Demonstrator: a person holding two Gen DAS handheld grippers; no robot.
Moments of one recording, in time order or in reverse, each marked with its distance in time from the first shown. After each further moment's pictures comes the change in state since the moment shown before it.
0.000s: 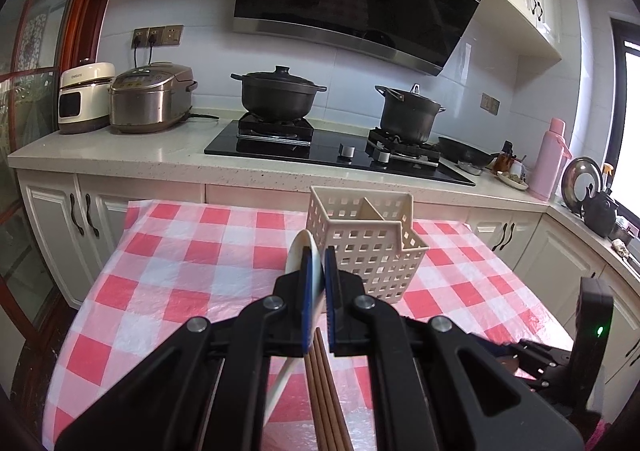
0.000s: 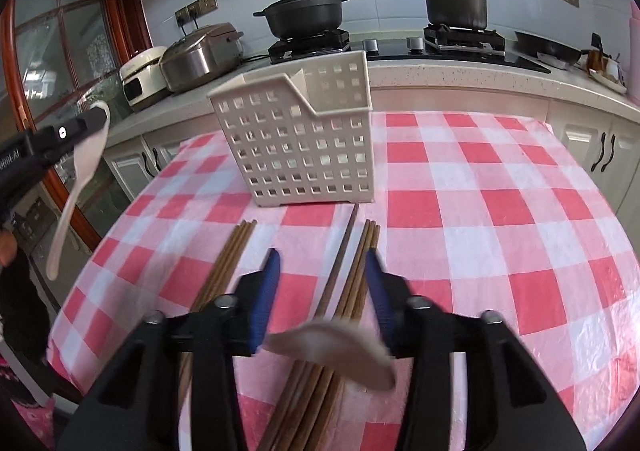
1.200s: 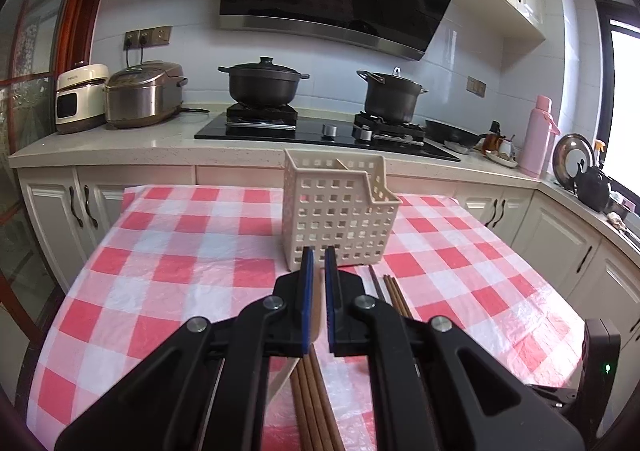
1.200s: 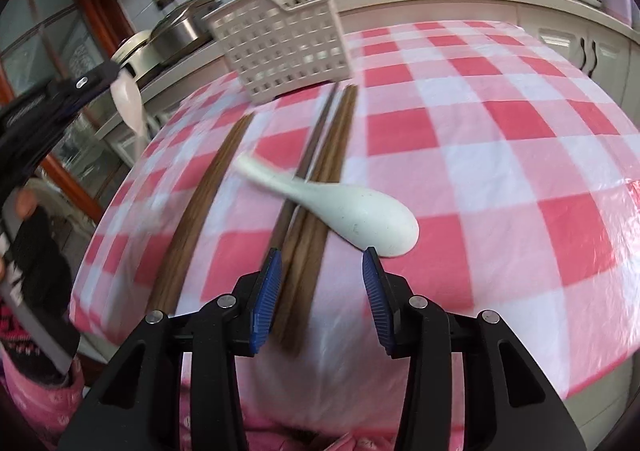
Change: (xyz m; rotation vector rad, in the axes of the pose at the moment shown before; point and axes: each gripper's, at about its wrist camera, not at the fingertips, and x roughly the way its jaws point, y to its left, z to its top) left arm -0.024 -0.029 -0.046 0.047 0.012 -0.007; right arm -0.036 -0.020 -0.090 0.183 0.152 0.057
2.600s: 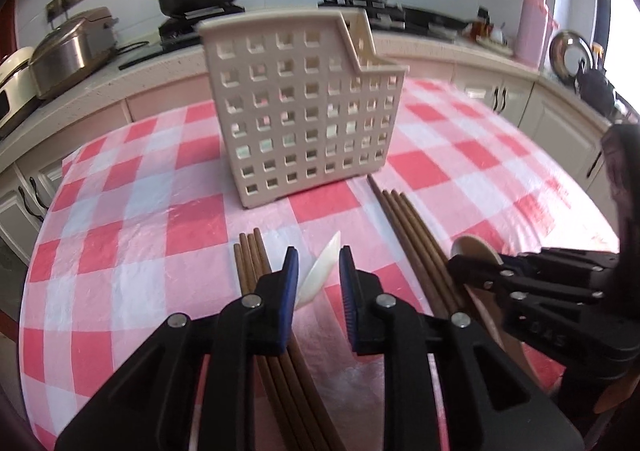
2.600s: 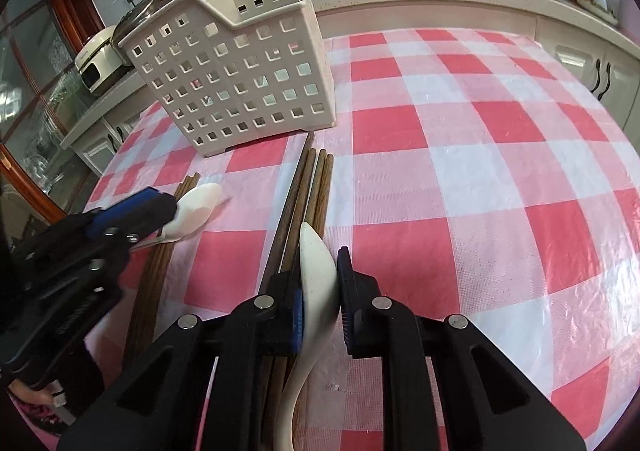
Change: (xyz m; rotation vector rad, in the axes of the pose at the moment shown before) left arm 0.139 -0.023 -0.034 0.194 0.385 -0.054; right arm 0.073 -0.007 0.091 -0.017 0.064 -0.067
